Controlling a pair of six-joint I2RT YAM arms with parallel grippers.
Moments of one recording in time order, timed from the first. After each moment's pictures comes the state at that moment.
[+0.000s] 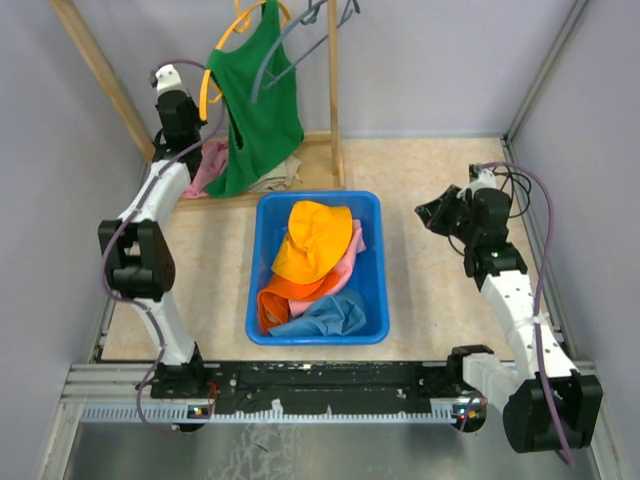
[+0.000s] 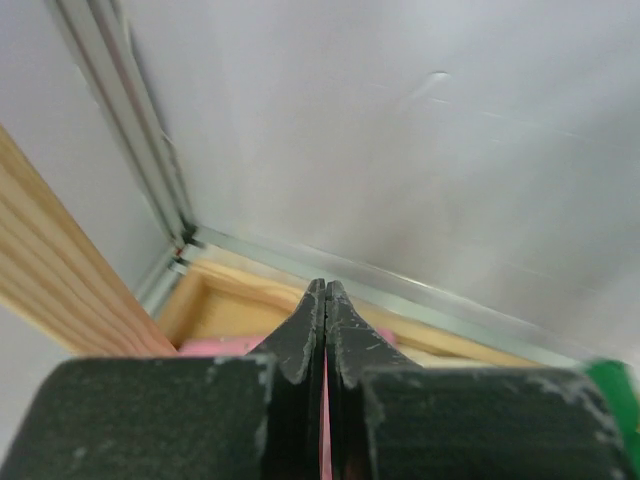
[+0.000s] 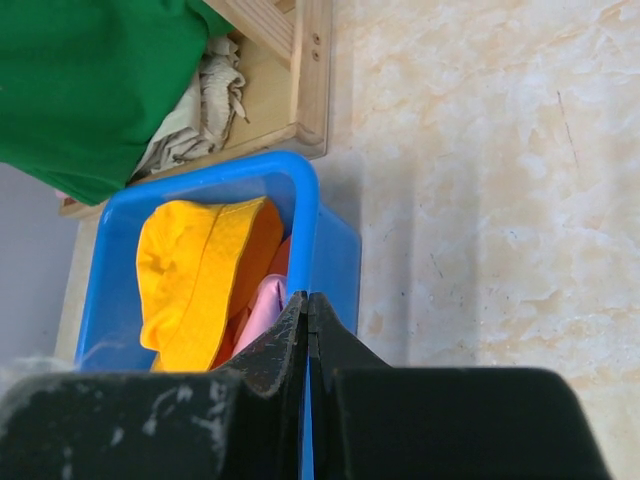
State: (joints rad) left arm -0.04 1.96 1.70 0.22 -0.42 -0.10; right arm 0.07 0.98 0.78 -0.15 -0.29 0.55
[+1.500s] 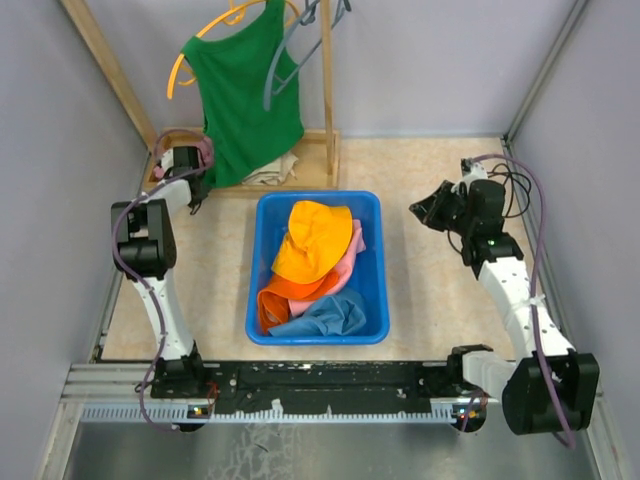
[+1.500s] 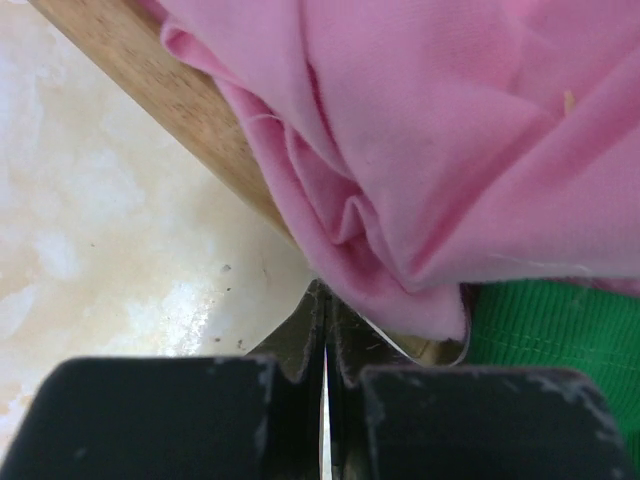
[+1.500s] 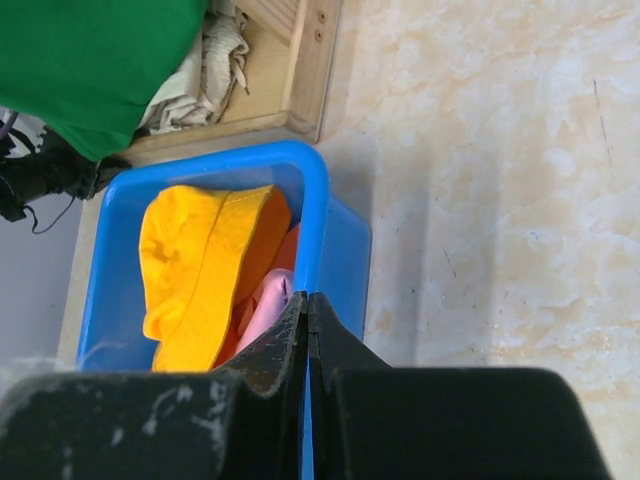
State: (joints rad) left arm 0.05 2.13 1.49 -0.20 -0.36 -0.61; right arm 0.07 1.06 0.82 -0.17 -0.36 0.53
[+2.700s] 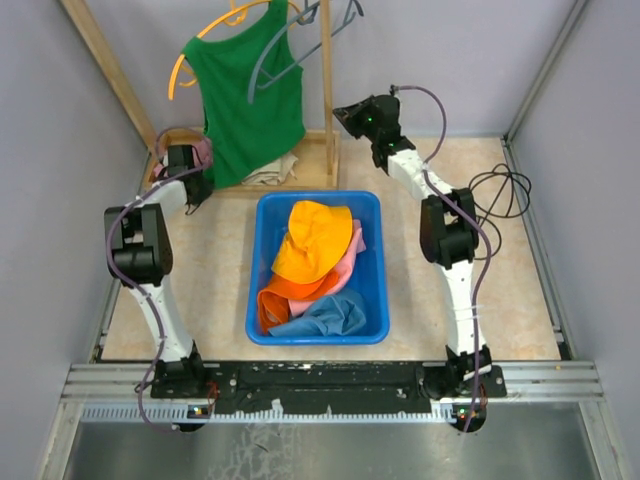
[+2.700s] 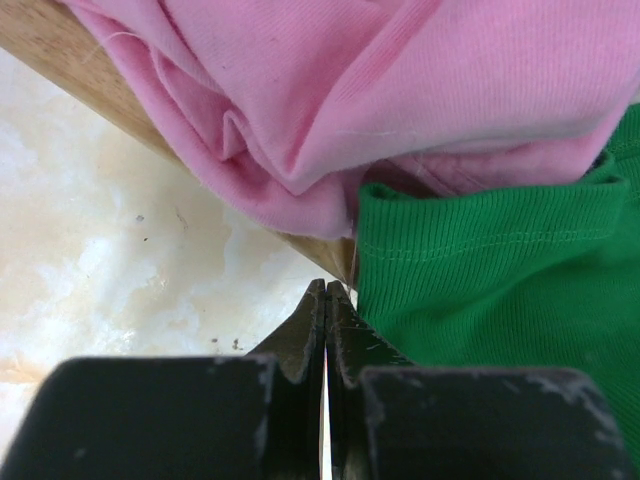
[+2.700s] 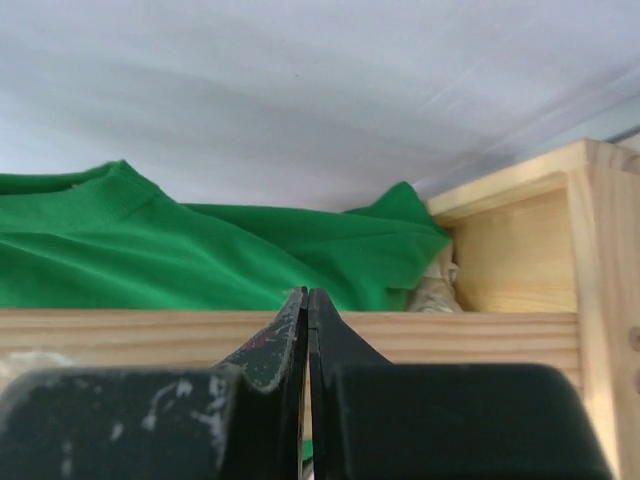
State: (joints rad) left arm 0.06 2.04 1.43 -0.18 -0.13 -0.59; right arm 0.33 2.34 2.04 0.15 -0.15 1.18
